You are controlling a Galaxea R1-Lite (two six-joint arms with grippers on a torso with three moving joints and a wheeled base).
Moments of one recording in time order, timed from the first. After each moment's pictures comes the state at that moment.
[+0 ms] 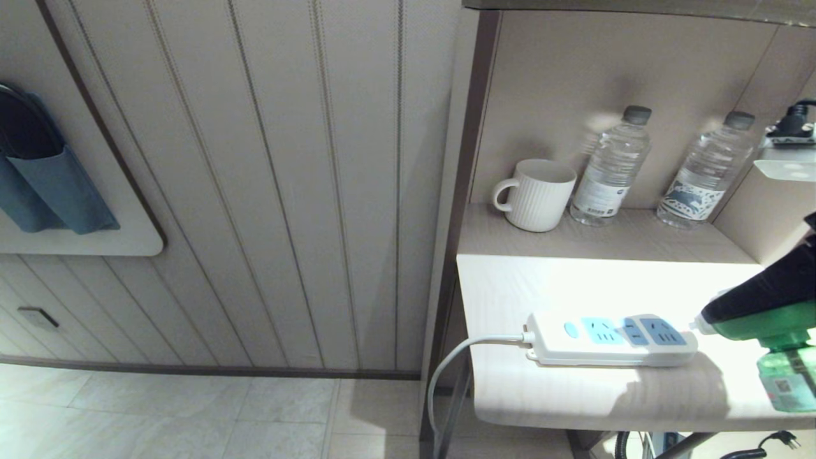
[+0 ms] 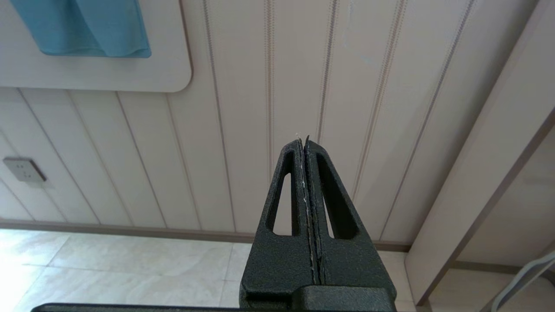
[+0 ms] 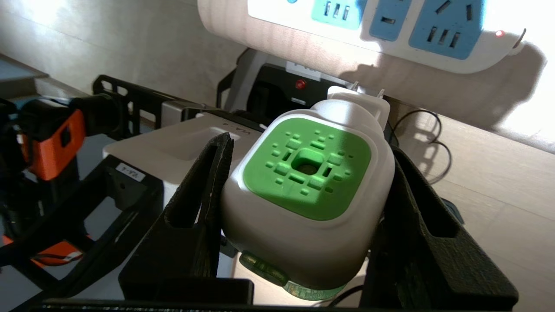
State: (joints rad) left arm 0.00 0.00 0.00 -0.13 0.00 -0.01; right arm 0.16 1.49 -1.87 1.46 0.45 0.13
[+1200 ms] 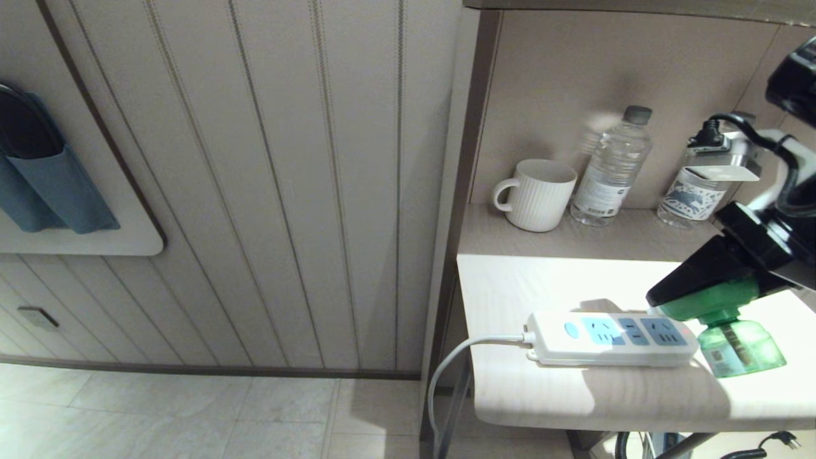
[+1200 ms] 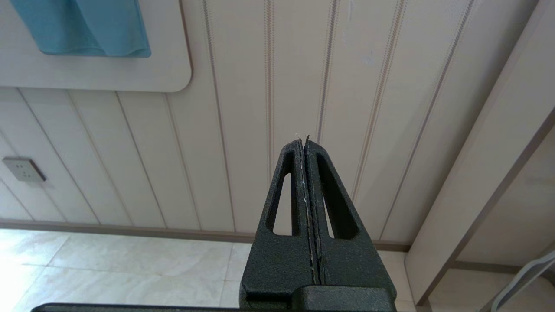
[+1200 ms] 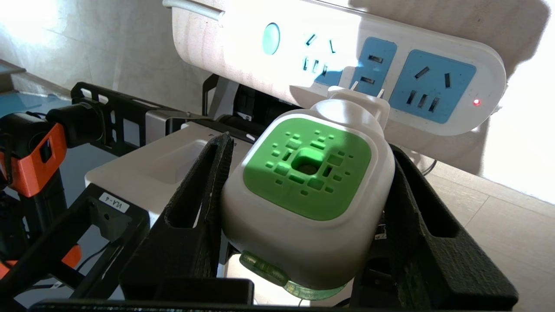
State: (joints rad) left arm 0.00 0.00 0.00 -0.13 0.00 -0.01; right arm 0.18 1.63 -1.95 1.45 0.40 0.12
